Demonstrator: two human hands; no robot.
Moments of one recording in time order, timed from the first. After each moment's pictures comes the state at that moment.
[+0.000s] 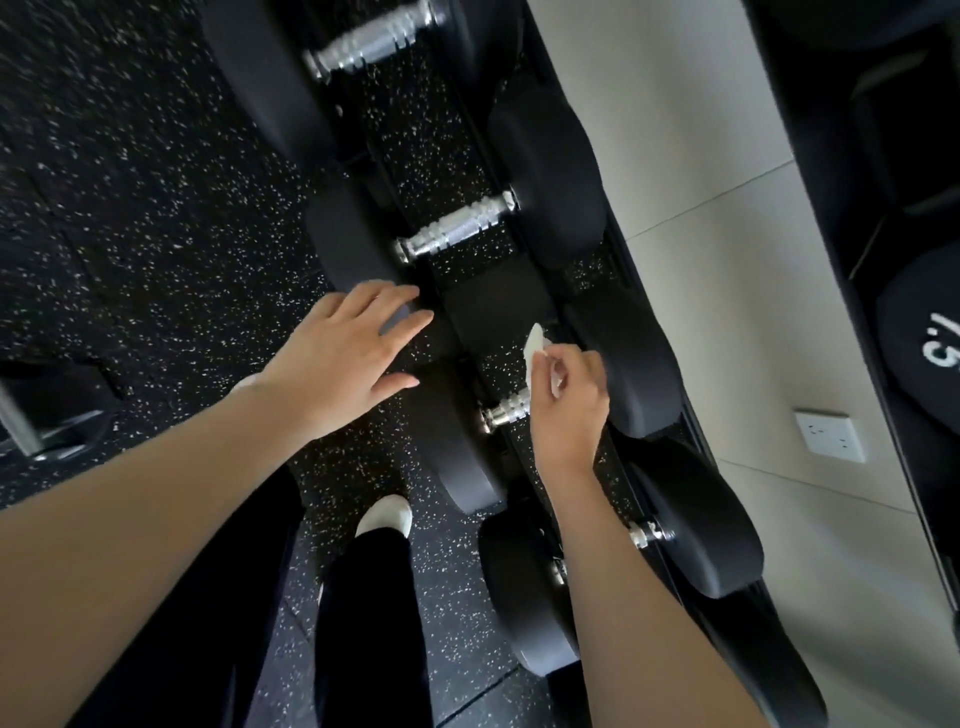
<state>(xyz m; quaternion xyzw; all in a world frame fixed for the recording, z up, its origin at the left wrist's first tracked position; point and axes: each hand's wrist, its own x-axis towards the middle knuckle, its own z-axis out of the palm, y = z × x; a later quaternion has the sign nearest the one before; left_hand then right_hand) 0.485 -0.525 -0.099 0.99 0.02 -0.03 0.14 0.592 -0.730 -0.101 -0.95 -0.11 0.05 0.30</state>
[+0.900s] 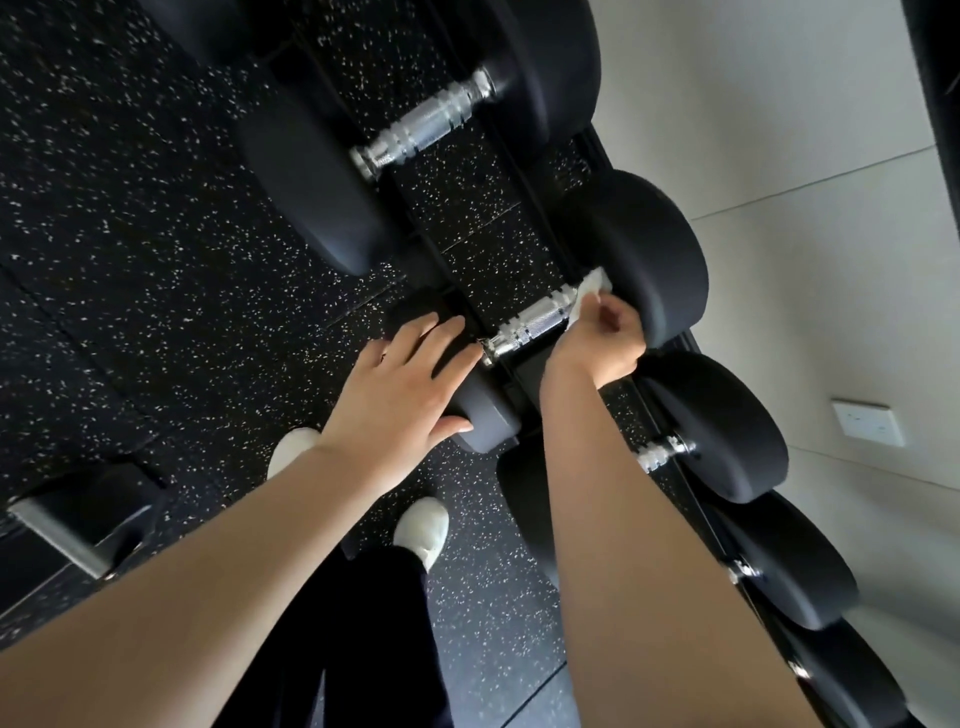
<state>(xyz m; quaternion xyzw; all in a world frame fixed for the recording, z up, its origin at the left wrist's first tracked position) 0.527 -0.415 -0.129 0.97 -0.01 -0.08 0.23 0.672 -0.534 -0.138 -0.82 0.35 -0.09 0.44</state>
